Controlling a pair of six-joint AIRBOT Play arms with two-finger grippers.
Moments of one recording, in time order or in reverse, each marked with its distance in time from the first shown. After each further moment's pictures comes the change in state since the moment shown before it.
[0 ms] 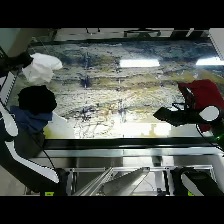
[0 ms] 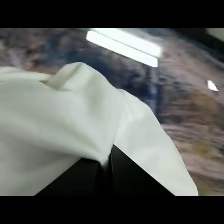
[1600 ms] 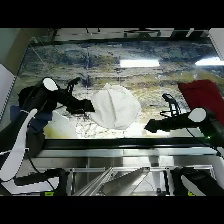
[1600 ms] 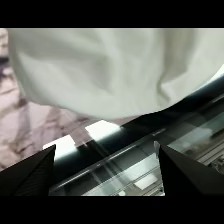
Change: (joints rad) left arm -0.528 0.430 -0.858 0.207 -0.398 -0.206; right arm 0.148 -0.068 -0.024 0.065 0.066 -0.256
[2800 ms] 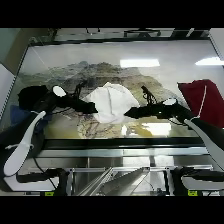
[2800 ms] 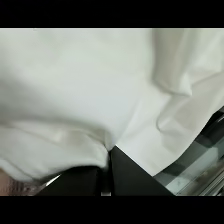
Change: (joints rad) left arm -0.024 -0.034 -0.059 -0.163 0.189 0.232; right arm 0.087 -0.503 0.174 0.702 -0.148 -0.537
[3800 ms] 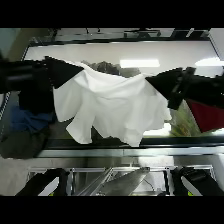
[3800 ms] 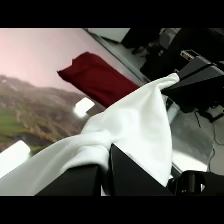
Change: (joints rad) left arm 0.043 0.447 0.423 -0.324 -0.168 -0.027; right arm -0.013 0.656 0.373 -0.393 0.064 0.230
